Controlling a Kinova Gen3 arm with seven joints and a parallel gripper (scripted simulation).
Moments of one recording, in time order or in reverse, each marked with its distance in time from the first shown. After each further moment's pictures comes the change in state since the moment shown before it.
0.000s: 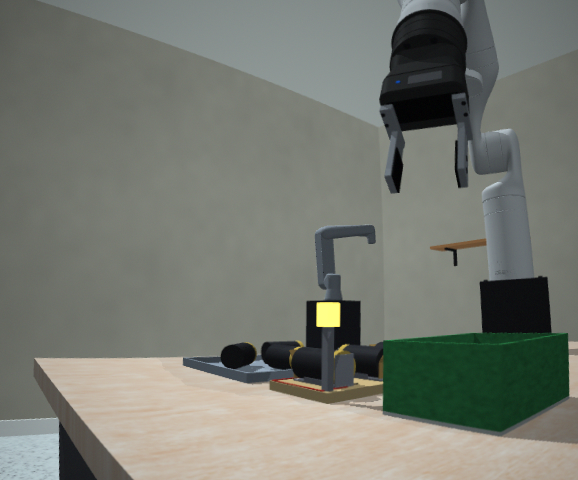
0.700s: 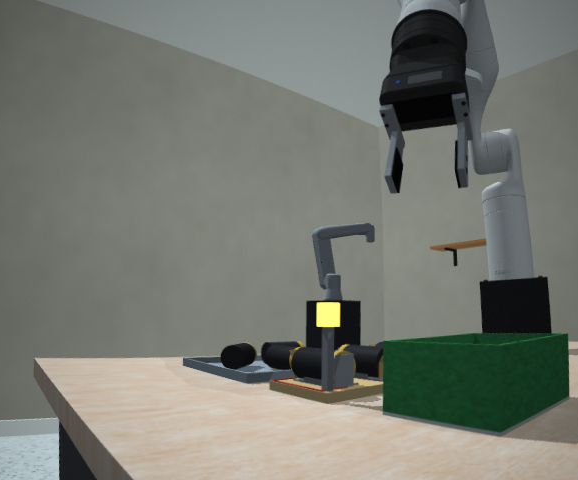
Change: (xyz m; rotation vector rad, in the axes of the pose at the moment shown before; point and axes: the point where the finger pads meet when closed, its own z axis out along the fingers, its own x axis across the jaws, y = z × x) arm 0.000 0.000 0.000 0.000 0.000 0.000
